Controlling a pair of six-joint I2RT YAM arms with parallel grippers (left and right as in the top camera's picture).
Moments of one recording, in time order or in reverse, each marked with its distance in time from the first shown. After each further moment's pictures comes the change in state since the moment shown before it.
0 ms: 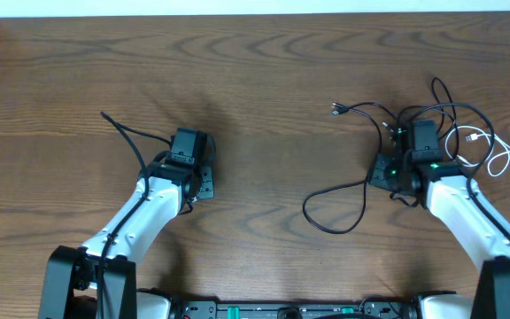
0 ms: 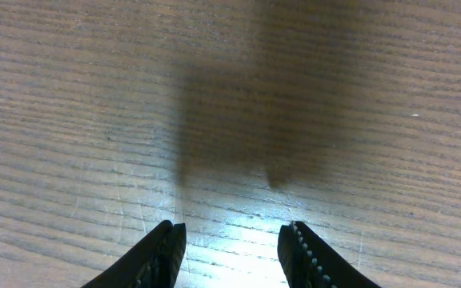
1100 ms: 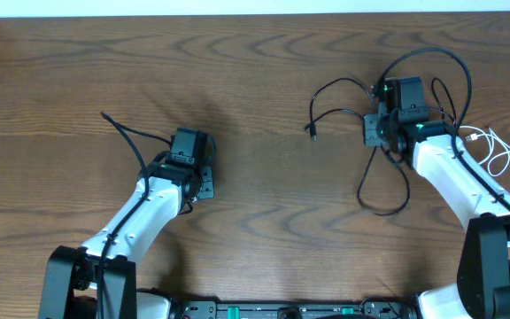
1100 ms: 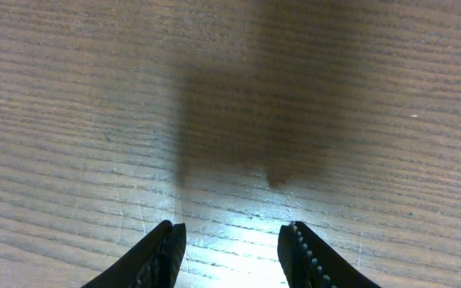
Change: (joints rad) left arm 0.000 0.000 0.000 0.002 0.000 0.000; right arm 0.043 0.183 0.290 0.124 0.192 -0.365
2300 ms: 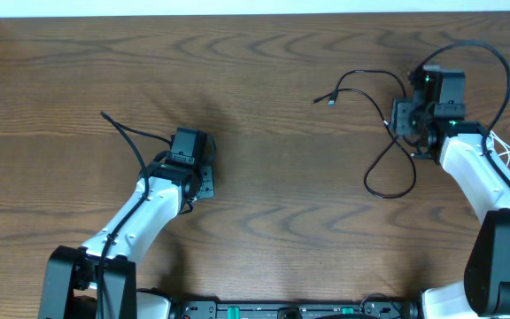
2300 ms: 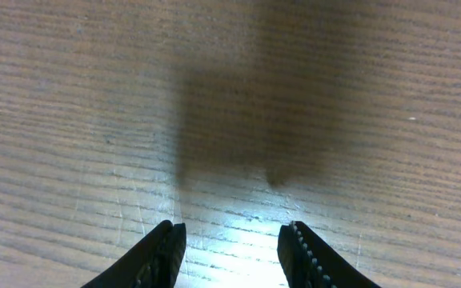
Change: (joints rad) left arm 0.000 0.000 0.000 0.005 0.000 0.000; right arm -0.173 0.000 0.000 0.040 -0.045 -0.053
